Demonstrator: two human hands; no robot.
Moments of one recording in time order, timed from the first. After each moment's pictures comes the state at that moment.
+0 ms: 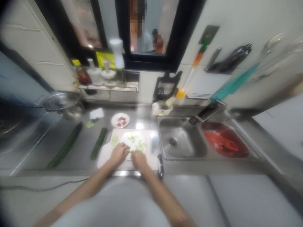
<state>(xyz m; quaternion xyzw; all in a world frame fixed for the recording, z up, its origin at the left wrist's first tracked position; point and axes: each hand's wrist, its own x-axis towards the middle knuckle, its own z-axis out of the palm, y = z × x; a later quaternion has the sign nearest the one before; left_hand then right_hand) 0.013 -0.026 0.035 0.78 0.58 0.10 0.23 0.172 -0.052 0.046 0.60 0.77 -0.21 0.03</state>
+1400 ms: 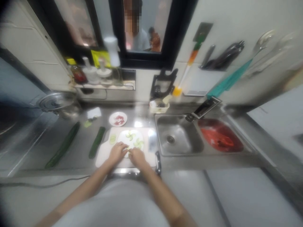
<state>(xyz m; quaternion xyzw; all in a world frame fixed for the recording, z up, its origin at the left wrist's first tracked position) 0.015 -0.030 0.017 0.78 0.58 0.12 0.22 0.176 -0.055 0.048 0.59 0.78 -0.23 0.01</state>
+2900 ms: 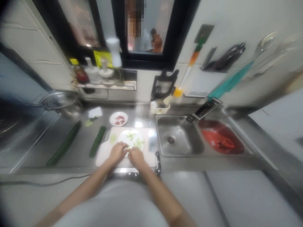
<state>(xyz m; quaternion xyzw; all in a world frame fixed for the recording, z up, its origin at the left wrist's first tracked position) 0.019 -0.031 0.029 0.76 0.60 0.09 0.23 0.172 -0.056 0.044 0.58 0.79 -0.20 0.01</state>
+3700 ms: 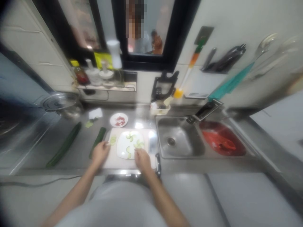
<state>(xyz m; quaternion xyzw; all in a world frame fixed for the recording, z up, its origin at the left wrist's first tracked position) -0.062 -0.029 0.010 0.57 0.77 0.20 0.18 0.201 -0.073 0.046 0.62 0.72 -0.22 -0.23</state>
